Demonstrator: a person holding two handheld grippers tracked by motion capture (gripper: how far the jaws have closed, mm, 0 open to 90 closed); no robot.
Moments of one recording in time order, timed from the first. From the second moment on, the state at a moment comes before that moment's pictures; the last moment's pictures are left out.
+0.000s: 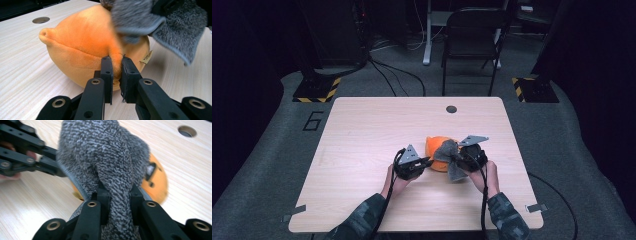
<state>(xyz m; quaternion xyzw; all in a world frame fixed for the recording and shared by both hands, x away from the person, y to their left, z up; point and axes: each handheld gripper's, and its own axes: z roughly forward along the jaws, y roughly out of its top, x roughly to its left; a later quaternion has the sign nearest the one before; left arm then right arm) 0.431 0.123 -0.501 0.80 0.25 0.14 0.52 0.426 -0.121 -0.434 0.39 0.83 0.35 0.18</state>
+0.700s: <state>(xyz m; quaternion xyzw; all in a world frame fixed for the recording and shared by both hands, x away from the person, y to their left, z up) 0.433 0.124 -0.501 0.80 0.25 0.14 0.53 0.463 -0.183 -0.489 0.51 0.80 0.27 0.16</state>
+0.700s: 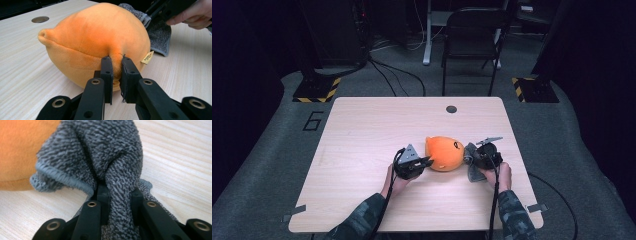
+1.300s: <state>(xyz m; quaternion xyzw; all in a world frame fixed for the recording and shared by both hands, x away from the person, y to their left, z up) 0.434 0.125 -0.501 0.80 0.25 0.14 0.53 0.409 -0.093 -0.432 0.34 0.86 0.36 0.15</state>
